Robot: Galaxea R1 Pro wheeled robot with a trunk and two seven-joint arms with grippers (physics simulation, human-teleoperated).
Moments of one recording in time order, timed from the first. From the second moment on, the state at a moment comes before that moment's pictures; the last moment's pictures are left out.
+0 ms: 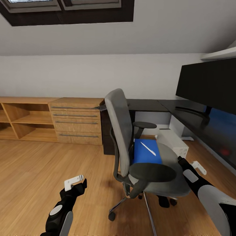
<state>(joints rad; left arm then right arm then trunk) -0.09 -0.13 -0.01 -1.53 0.19 0.40 0.29 -0.88 -0.23 -0.10 -0.21 -0.86 -0.21 -0.08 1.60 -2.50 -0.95</state>
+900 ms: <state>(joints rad) -0.09 -0.13 -0.01 -1.53 0.19 0.40 0.29 -0.89 -0.26 -0.15 -0.27 -0.92 -0.08 -0.07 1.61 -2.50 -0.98</state>
